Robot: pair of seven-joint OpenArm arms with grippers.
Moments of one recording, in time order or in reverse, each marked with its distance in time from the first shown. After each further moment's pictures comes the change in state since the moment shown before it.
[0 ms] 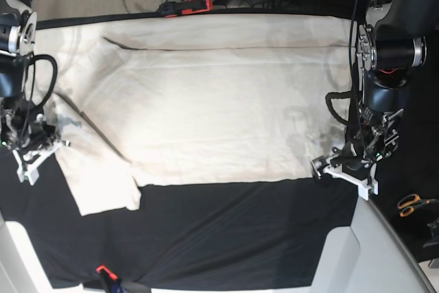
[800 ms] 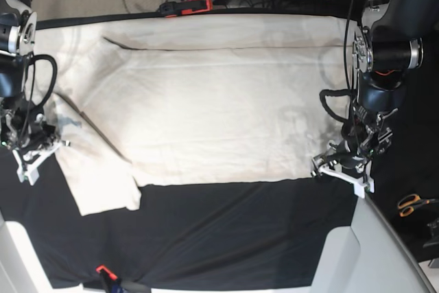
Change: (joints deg) left arm -1.0 1.0 0.2 -5.4 -0.3 -1.1 -6.8; right arm 0.0 0.0 0.0 0.0 0.0 0.0 0.0
